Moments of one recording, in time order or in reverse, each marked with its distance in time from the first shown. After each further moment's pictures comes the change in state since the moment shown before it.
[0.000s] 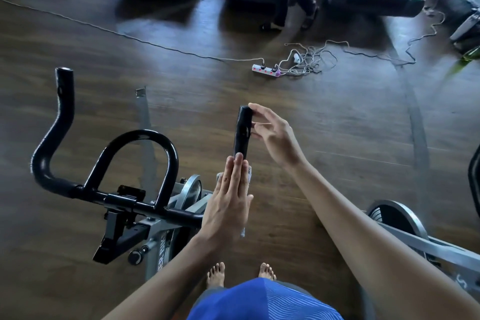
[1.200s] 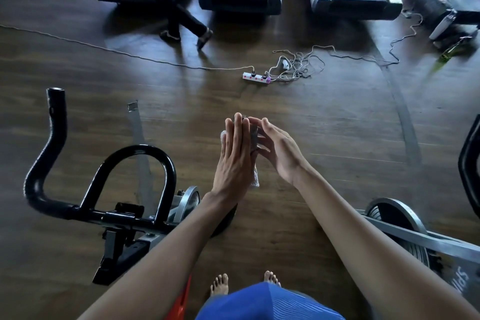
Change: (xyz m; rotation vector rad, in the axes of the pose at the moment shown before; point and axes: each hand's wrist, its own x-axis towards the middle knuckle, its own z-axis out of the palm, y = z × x) left_hand 0.098 -0.009 -0.003 -0.187 0.223 0.071; right_hand -0.008 -0.008 -0.012 0.496 -0.082 0.243
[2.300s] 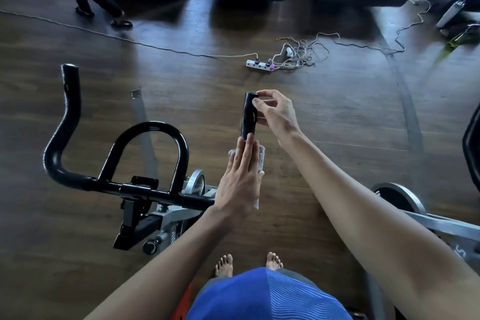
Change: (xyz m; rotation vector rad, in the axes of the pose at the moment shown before) left_hand -0.078 0.016 -0.031 0.037 -0.427 -0.081; right_hand 0.021 0.003 0.027 -0.299 0.328 -0.108
